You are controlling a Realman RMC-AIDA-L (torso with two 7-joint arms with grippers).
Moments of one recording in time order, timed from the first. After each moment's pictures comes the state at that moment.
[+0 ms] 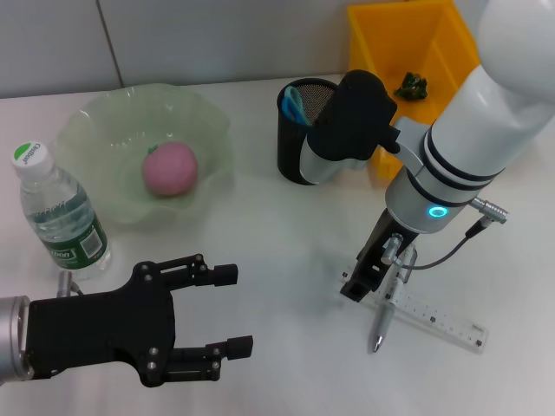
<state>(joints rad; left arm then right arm) -0.34 -2.06 1.16 0.70 1.60 1.73 -1.12 0.75 2.08 -1.66 -1.14 -2.59 -1.45 2.63</state>
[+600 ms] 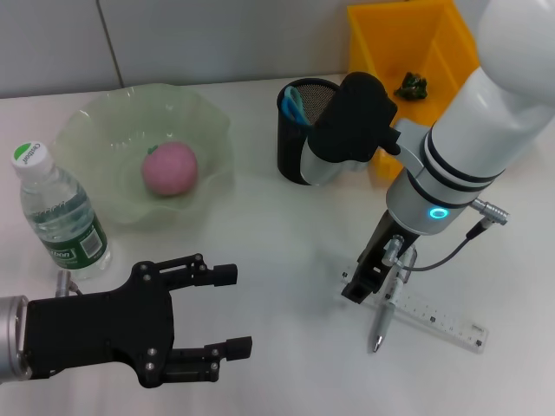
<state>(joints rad) -0.34 -2.05 1.16 0.70 1.60 1.74 -1.12 0.75 2.08 -1.66 -1.14 -2.59 -1.45 2.63</state>
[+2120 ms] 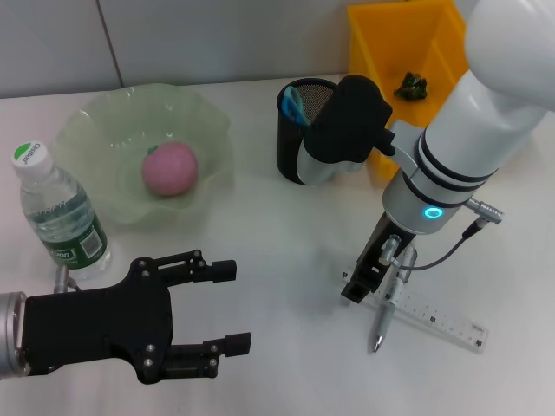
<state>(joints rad) -0.35 -2.05 1.15 0.70 1.60 1.74 -1.12 0.78 2.09 -1.66 -1.08 -2.59 -1.43 2.63</state>
